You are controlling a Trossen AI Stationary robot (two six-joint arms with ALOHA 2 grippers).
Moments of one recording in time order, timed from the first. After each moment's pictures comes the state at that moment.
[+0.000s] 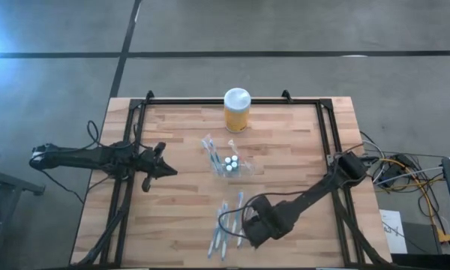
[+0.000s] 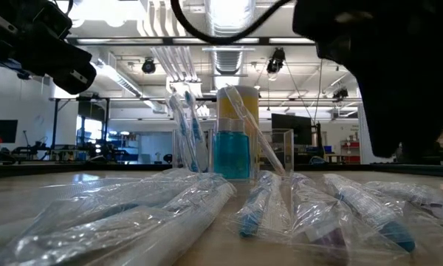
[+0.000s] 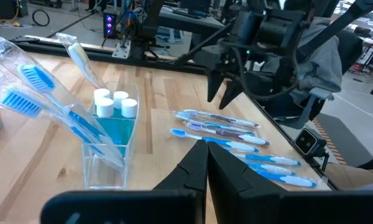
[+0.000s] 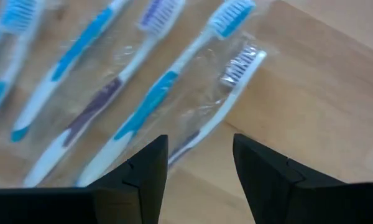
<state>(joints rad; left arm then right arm) -0.03 0.34 0.14 0.00 0.19 -0.18 0.59 2.03 1.51 -1.00 0.18 1.72</state>
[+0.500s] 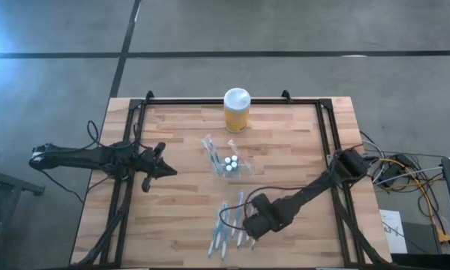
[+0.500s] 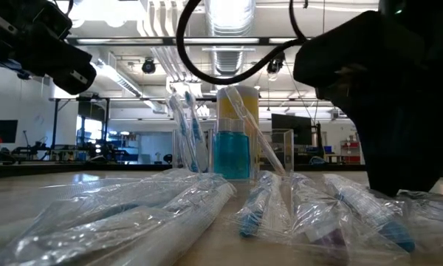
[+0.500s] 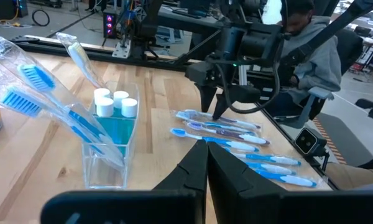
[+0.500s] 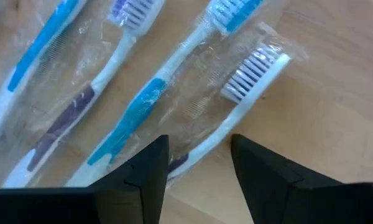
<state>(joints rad) -0.03 0.34 0.14 0.00 0.19 -0.18 0.55 2.02 1.31 -0.75 0.12 1.69</state>
